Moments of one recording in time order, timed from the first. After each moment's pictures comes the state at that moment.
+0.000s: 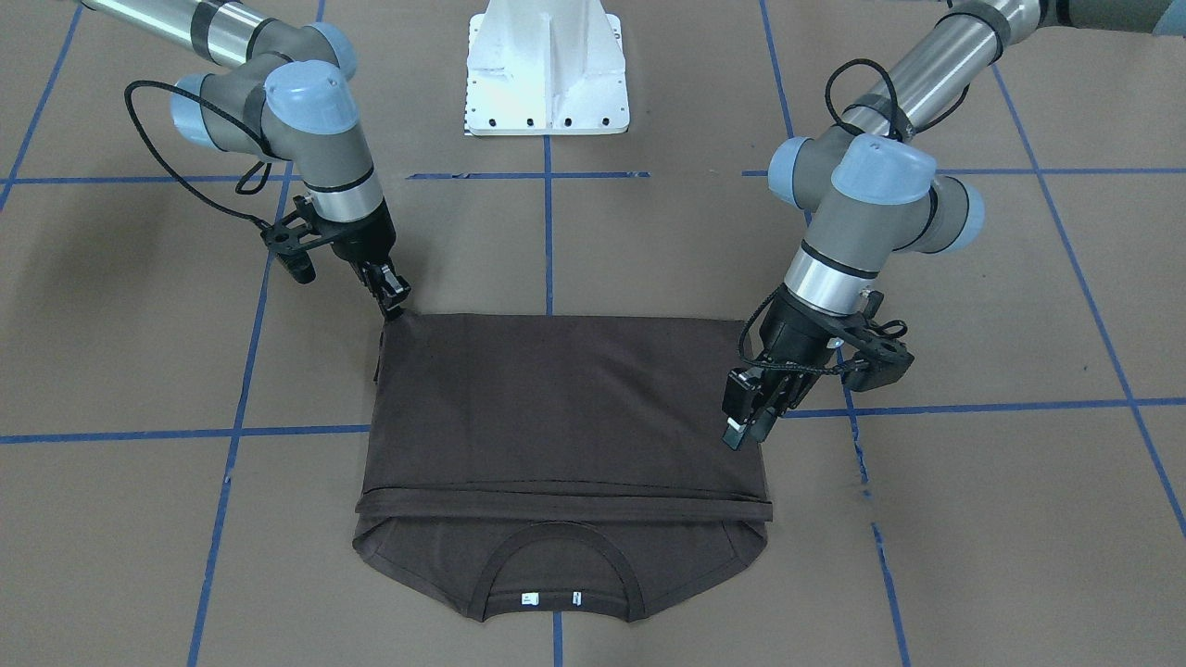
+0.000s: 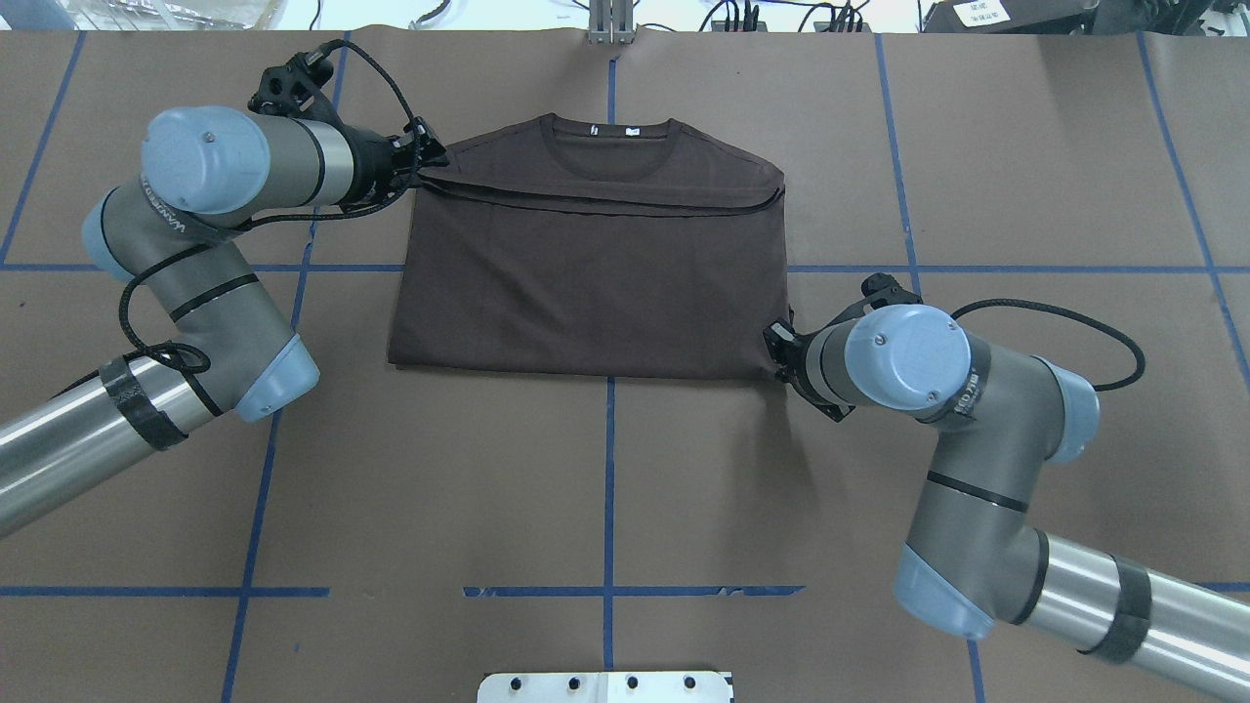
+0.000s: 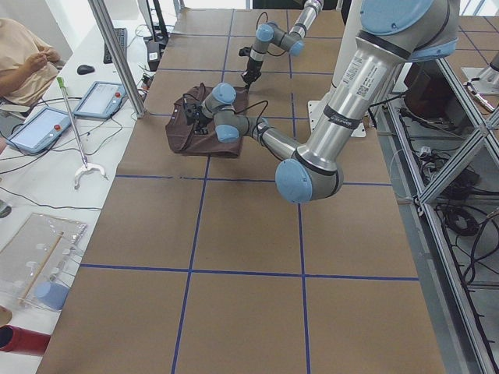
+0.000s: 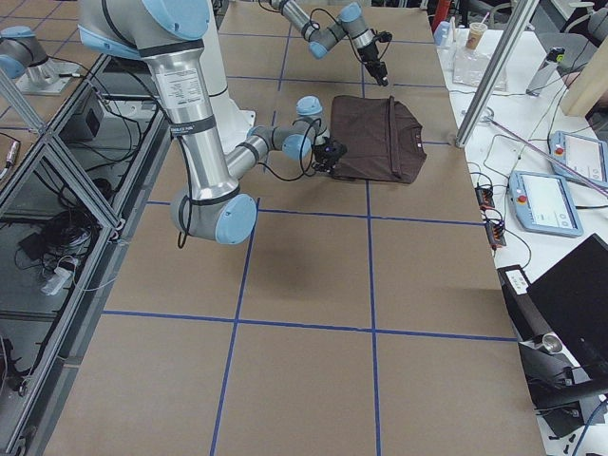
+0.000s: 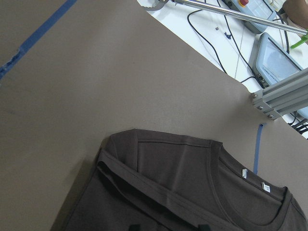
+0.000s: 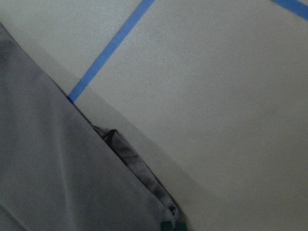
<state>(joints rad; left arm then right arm) -0.78 -2.12 -1.44 -2.38 -1.70 -1.65 0.47 -1.28 1.83 -1.26 1.65 2.13</state>
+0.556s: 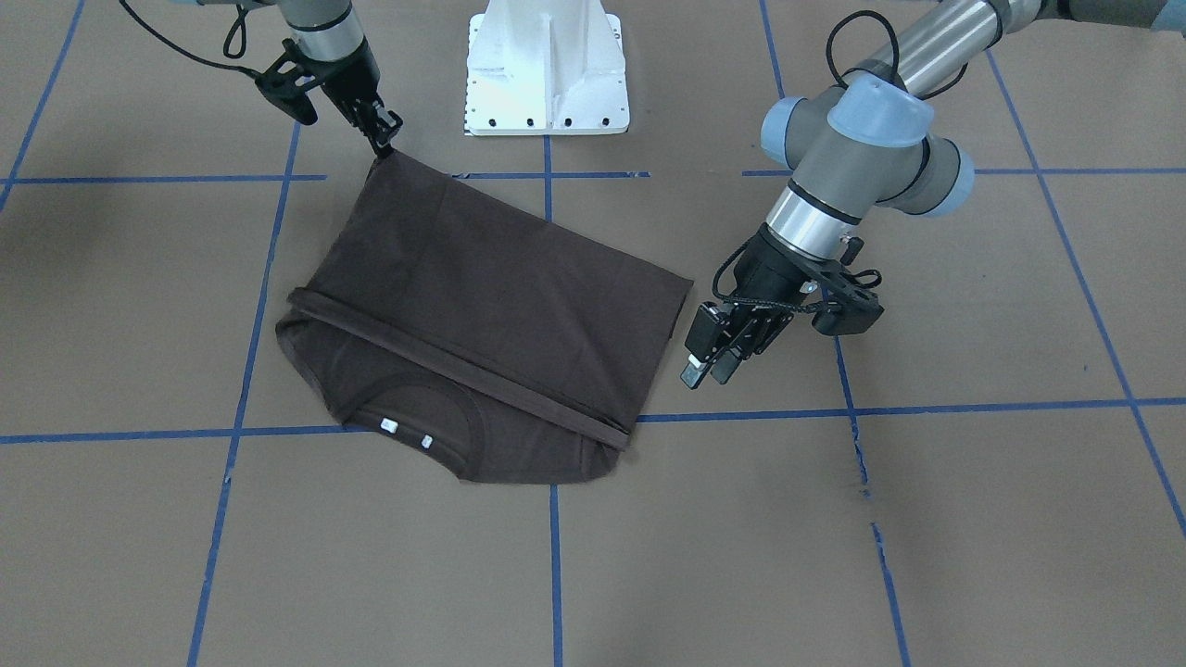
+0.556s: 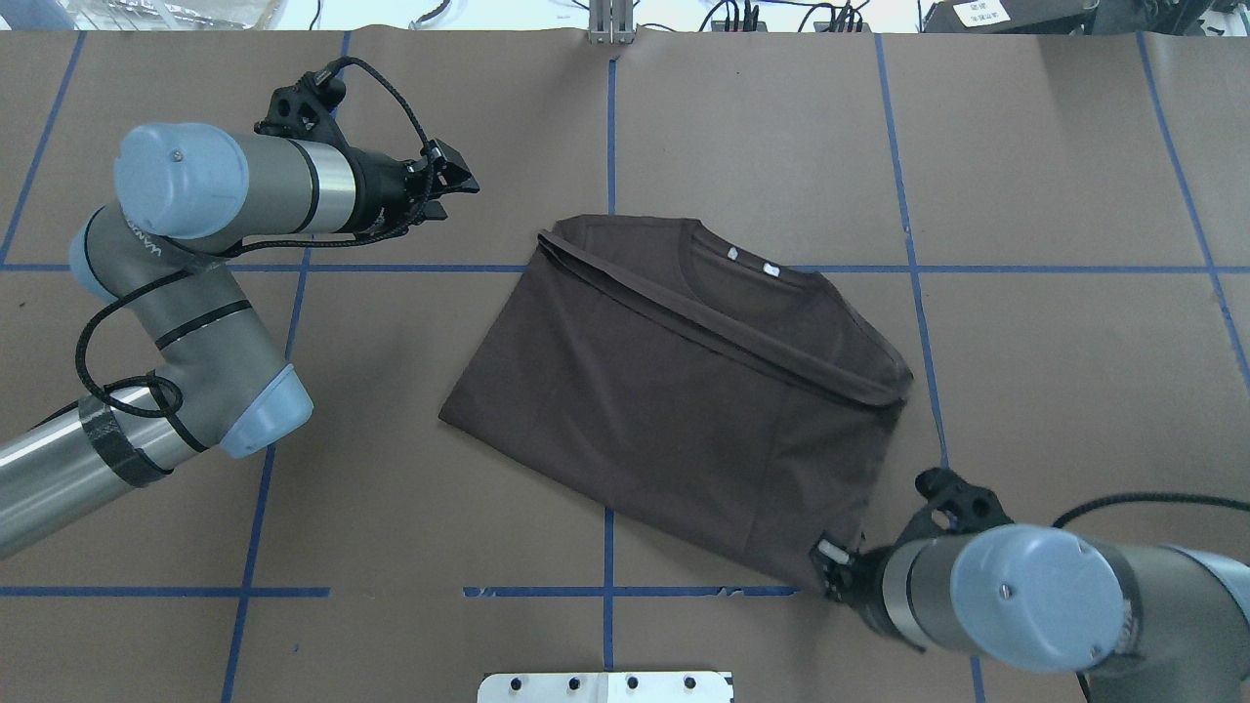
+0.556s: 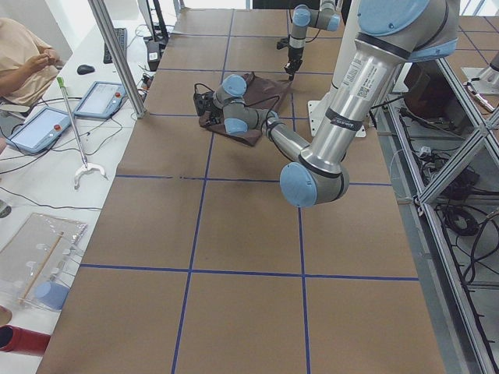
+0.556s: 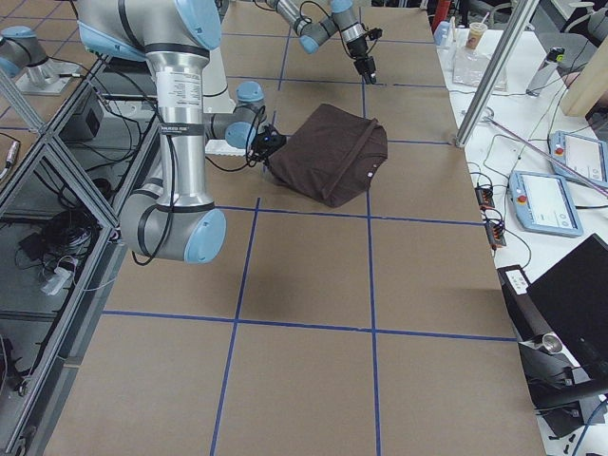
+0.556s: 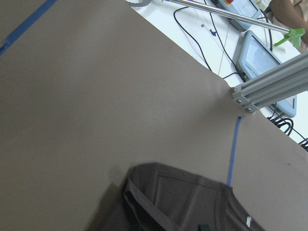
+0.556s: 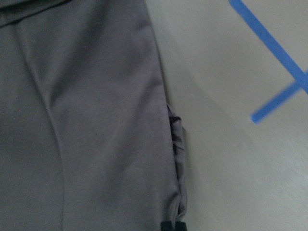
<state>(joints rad) -0.73 -2.07 -1.59 -2.38 -1.79 -1.71 0.11 -1.53 2.26 -1.46 1.66 2.19</state>
